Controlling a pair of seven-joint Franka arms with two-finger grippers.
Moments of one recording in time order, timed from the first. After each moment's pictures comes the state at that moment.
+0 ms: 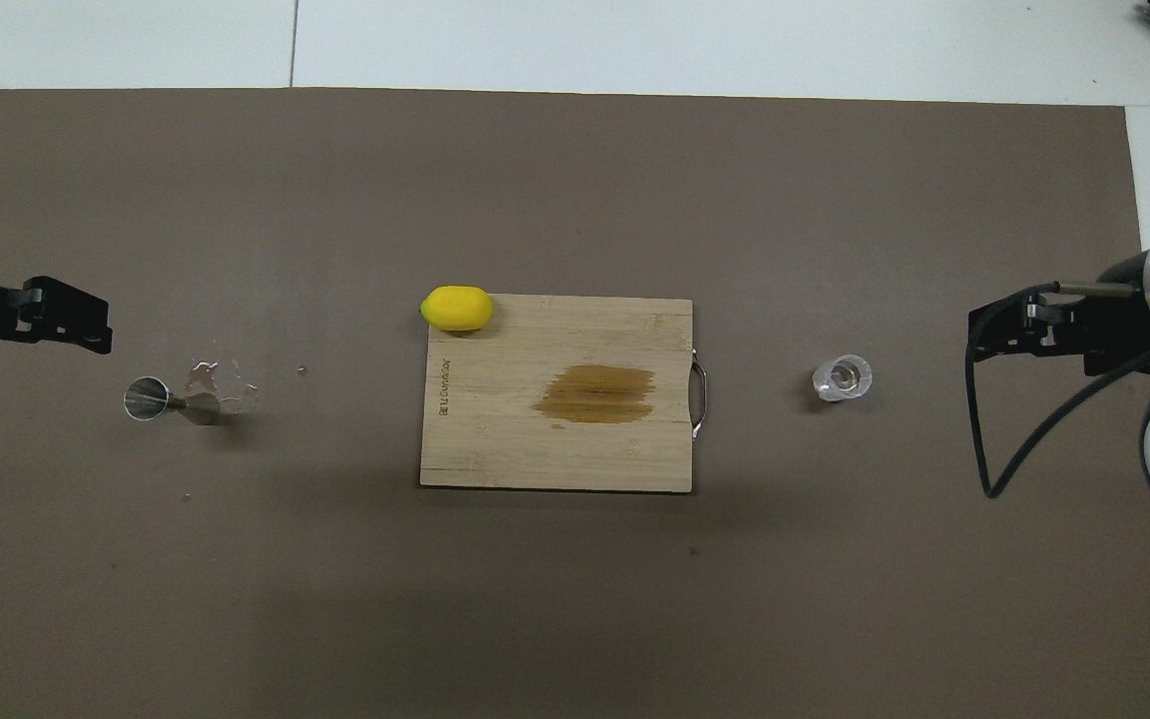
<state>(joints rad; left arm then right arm) -0.03 0.01 -0.03 -1.58 0.01 1.50 -0.08 0.03 -0.03 0.05 -1.64 -0.01 1.55 0.23</state>
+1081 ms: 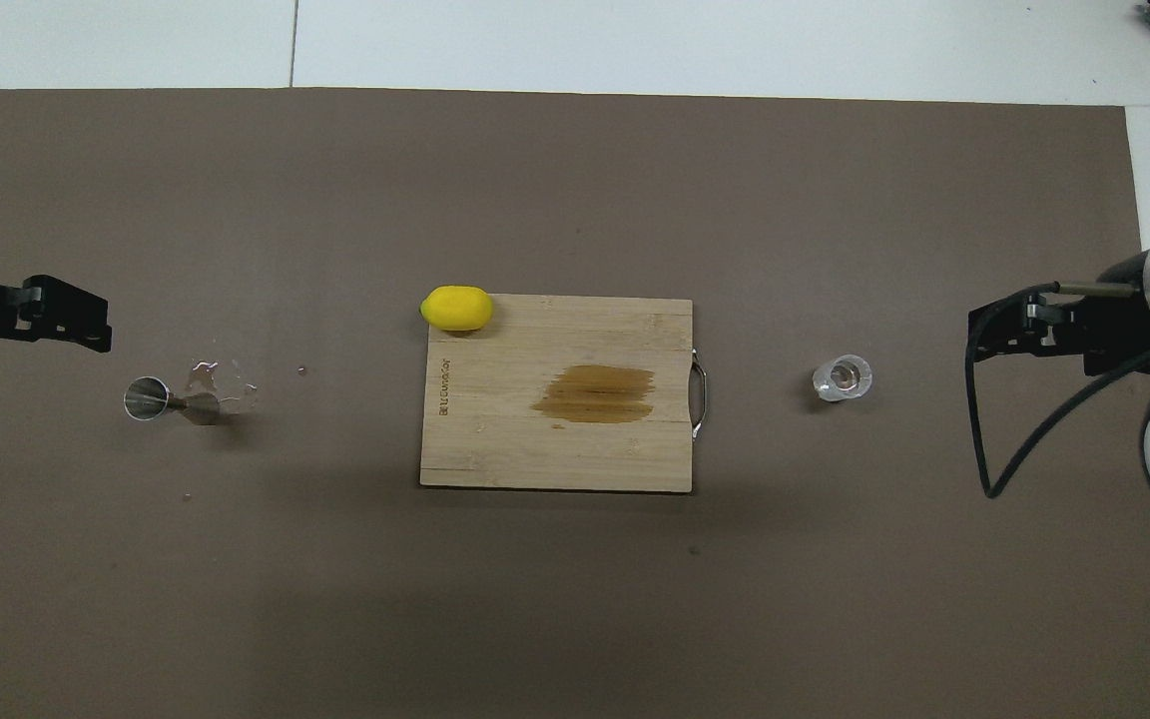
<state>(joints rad) -0.03 0.01 -0.03 -1.58 0.01 1.50 -0.08 0.03 -0.03 0.05 -1.64 -0.01 1.55 0.23</state>
